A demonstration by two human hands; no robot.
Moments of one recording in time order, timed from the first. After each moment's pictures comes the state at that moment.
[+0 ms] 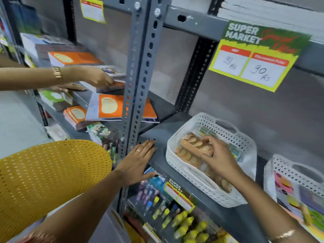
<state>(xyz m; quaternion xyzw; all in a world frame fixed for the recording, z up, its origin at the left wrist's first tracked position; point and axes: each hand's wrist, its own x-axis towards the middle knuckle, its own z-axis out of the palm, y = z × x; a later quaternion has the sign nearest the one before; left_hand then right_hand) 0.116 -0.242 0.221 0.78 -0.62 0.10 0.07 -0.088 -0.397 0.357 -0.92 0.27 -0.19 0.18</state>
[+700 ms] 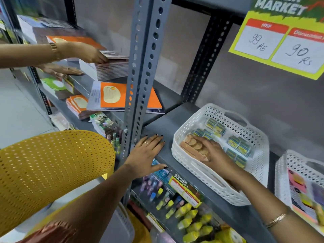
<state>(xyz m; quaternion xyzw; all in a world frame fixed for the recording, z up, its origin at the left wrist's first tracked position) 0.115 -0.262 0.206 0.78 -0.61 0.11 0.12 -0.075 -0.431 0.302 -0.94 0.26 -0.02 0.20</state>
